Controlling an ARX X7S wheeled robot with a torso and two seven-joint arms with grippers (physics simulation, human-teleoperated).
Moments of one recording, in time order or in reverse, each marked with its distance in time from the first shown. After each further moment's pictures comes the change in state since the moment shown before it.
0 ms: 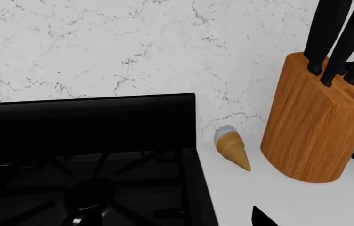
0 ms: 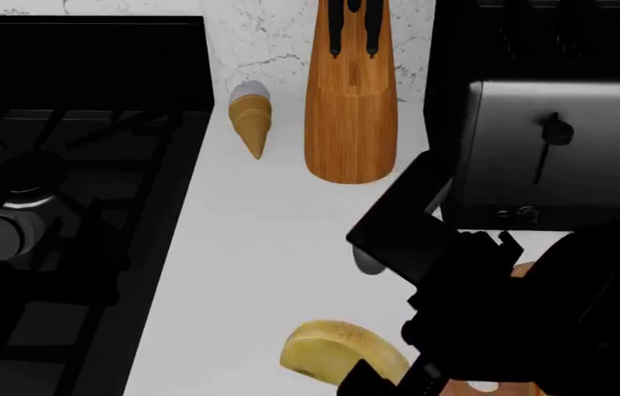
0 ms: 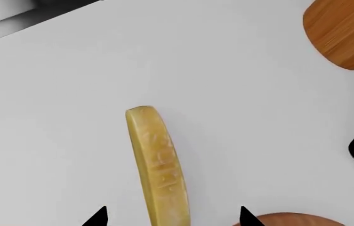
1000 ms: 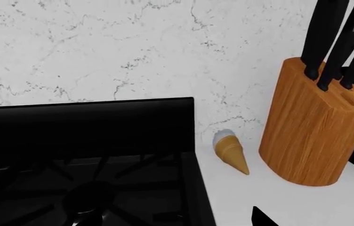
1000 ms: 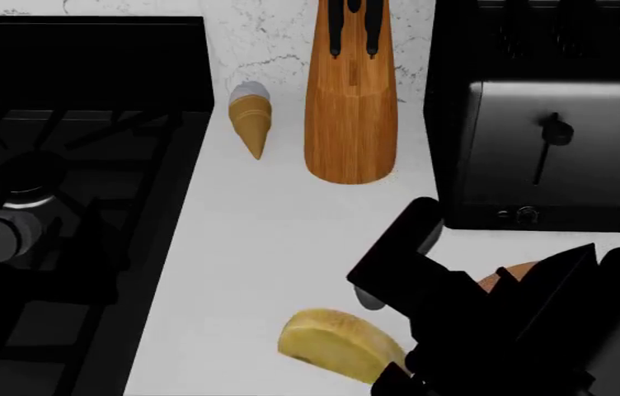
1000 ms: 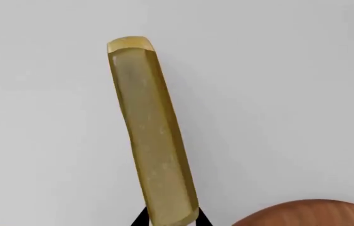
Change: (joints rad) left arm 0.005 -0.013 0.008 0.002 -0.016 0.024 -0.010; right arm -0.052 -0.057 -0.139 0.111 -0.137 -0.048 -0.052
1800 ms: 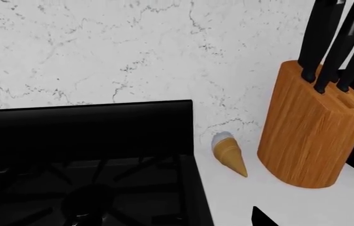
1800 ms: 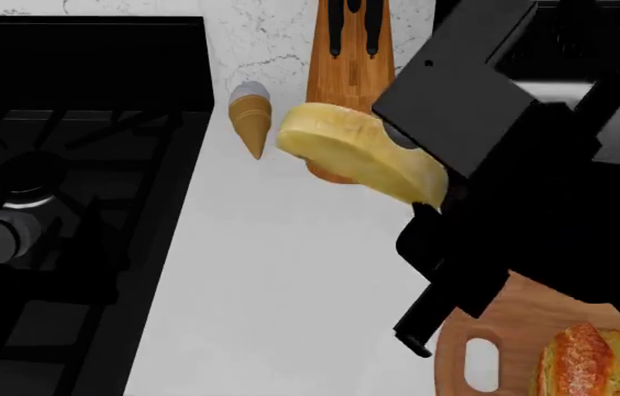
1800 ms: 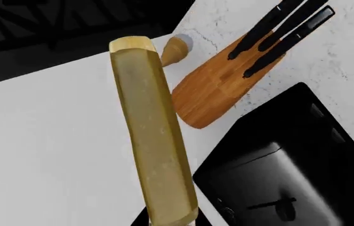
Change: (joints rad) left arm 0.003 -0.010 0.008 0.002 -0.013 0.016 -0.009; right arm 0.337 0.117 0.291 -0.275 0.324 0.215 0.355
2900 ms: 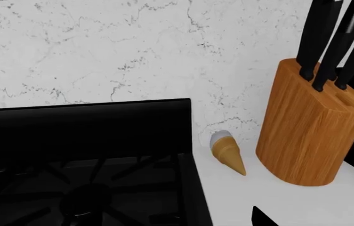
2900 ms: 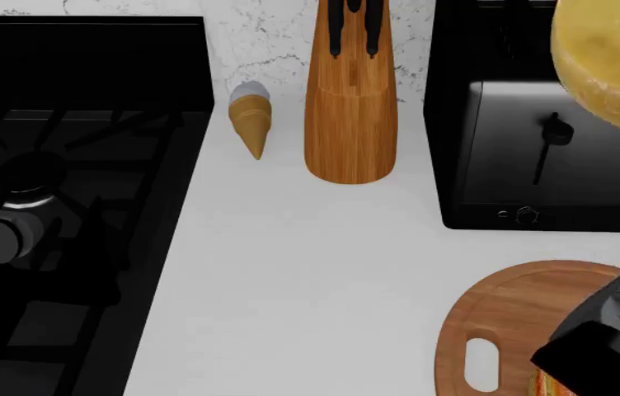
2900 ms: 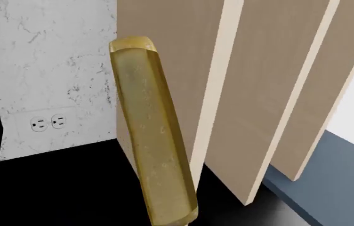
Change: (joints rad) left arm -0.006 -0.013 0.013 -0.004 -0.021 0.000 -0.013; right arm 0.620 0.327 -0.997 -0.682 0.010 0.100 1.332
